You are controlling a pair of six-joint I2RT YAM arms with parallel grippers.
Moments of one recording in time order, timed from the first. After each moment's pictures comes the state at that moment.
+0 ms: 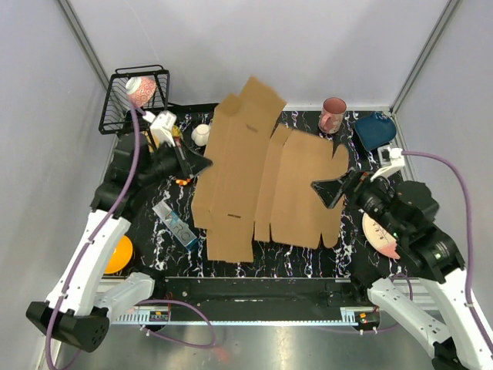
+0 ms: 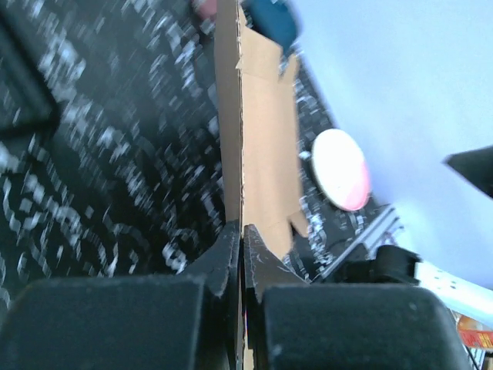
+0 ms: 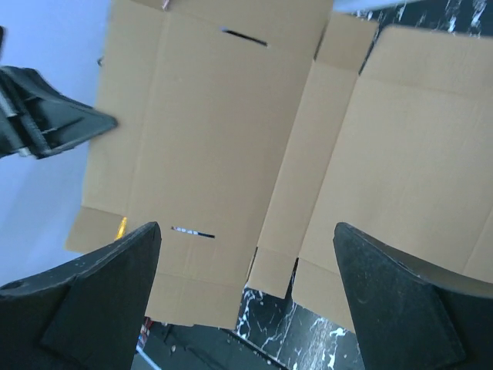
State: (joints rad) left arm -0.31 0.97 1.07 -0.48 0.45 -0.52; right arm 0.50 0.62 1.02 -0.58 -0.09 0.59
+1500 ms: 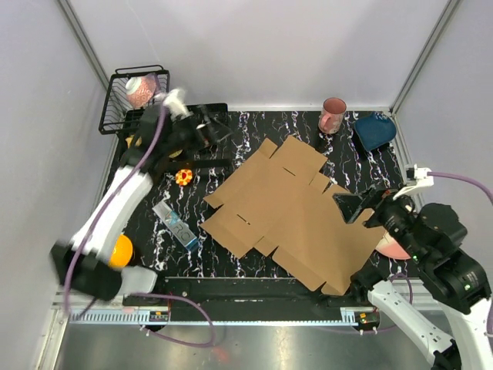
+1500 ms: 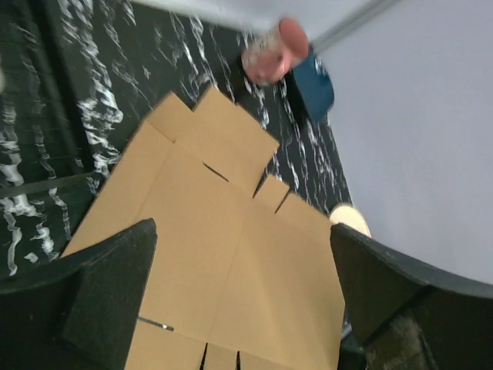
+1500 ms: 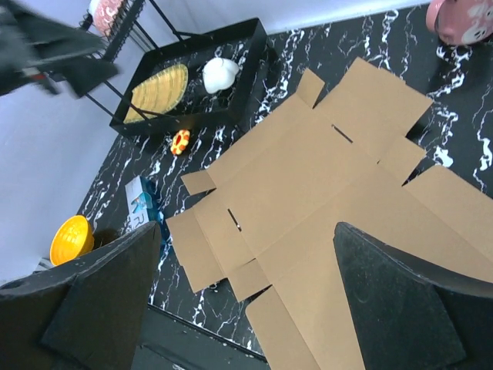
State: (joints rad) left arm -0.30 1.43 1.35 -0.35 0.42 -0.61; right arm 0.50 0.48 1.15 -0.82 0.06 0.49
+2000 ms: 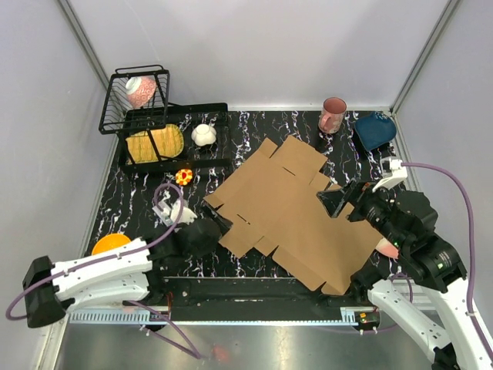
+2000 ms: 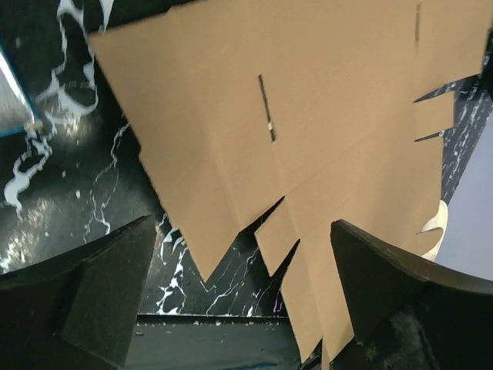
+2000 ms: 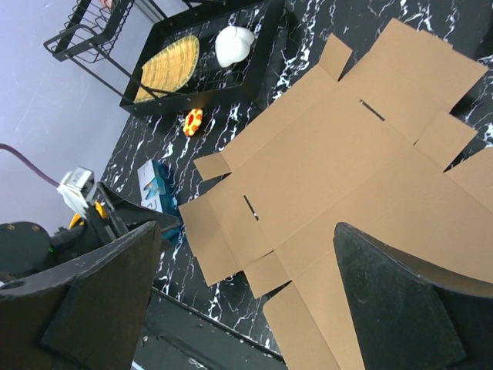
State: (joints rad) left arm -1.04 0.83 0.58 -0.64 -0.52 -1.59; right arm 0.50 0.53 1.01 -0.70 -0.01 0.55
